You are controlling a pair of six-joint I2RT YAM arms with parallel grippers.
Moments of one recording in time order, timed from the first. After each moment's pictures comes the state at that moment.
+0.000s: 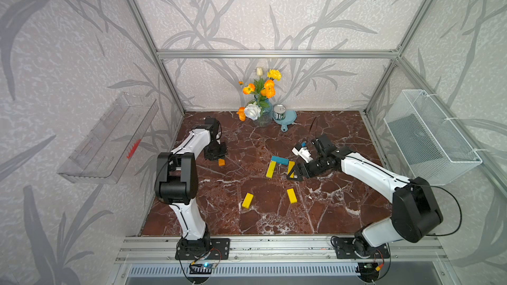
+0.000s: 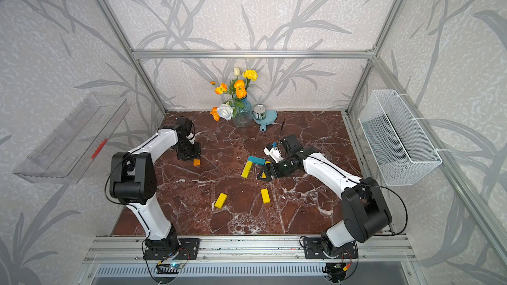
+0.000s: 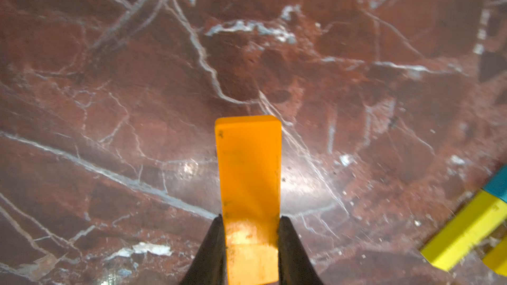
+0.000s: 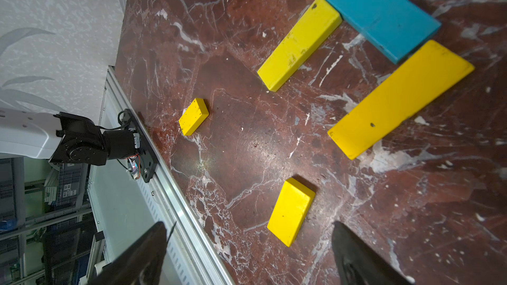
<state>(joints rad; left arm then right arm) -0.03 1.81 1.37 -0.95 0.13 -0.20 0.46 1.50 1.01 -0.64 -0.67 0.16</state>
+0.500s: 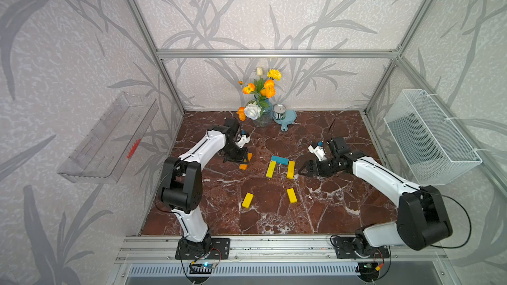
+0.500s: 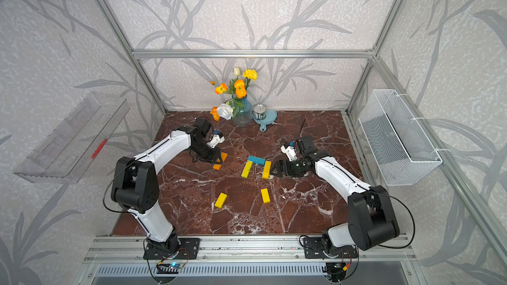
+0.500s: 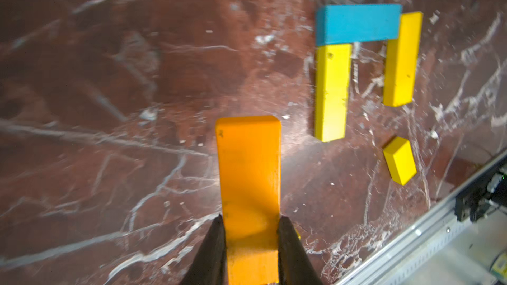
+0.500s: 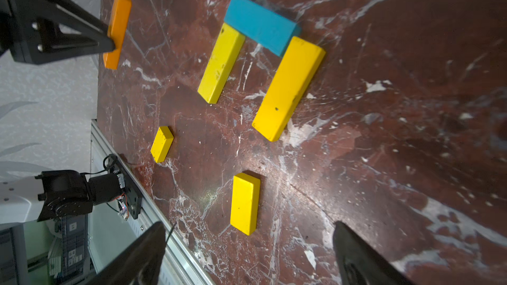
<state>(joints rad) -0.28 1.77 1.37 -1.01 0.37 0.11 0.29 1.41 0.89 -0.60 -0.61 0.25</state>
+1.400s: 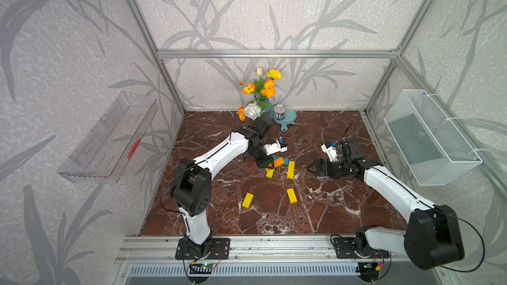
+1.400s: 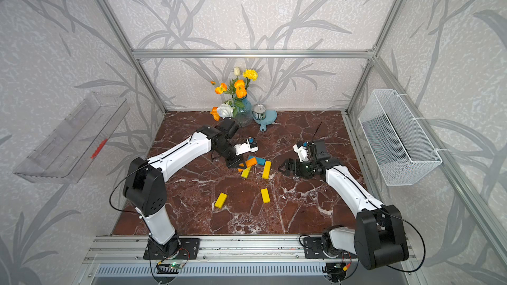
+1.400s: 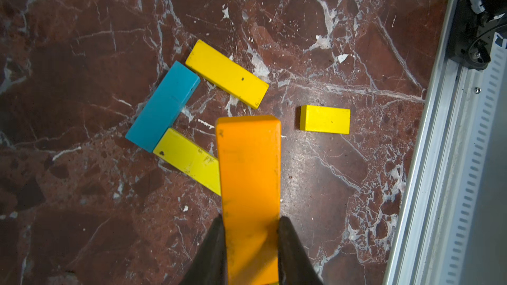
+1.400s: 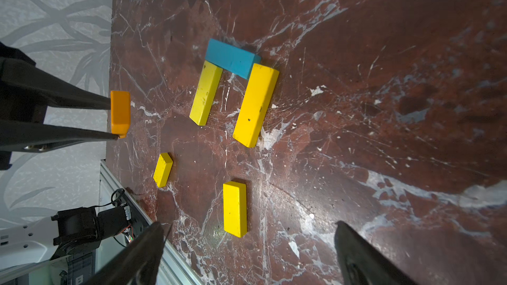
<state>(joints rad) -0.55 1.84 1.55 -1.02 0.44 0.66 0.18 1.26 0.79 -0.54 -0.60 0.33</state>
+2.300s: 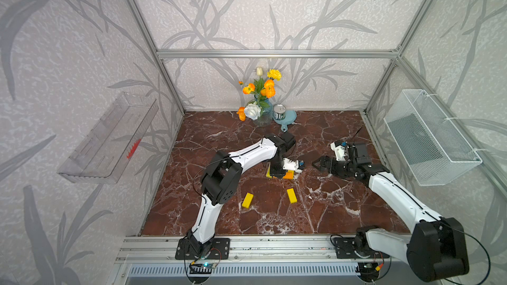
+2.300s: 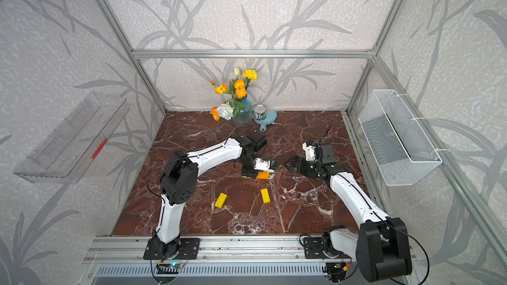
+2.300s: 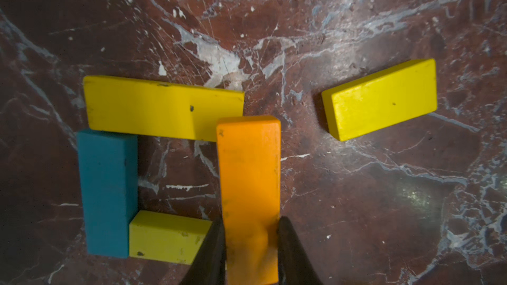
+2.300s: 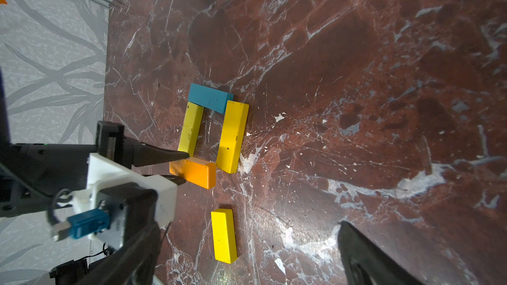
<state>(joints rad) -0.76 2.10 1.68 -1.04 0.14 0.90 0.14 1.19 0.73 -0.45 -0.52 0.43</state>
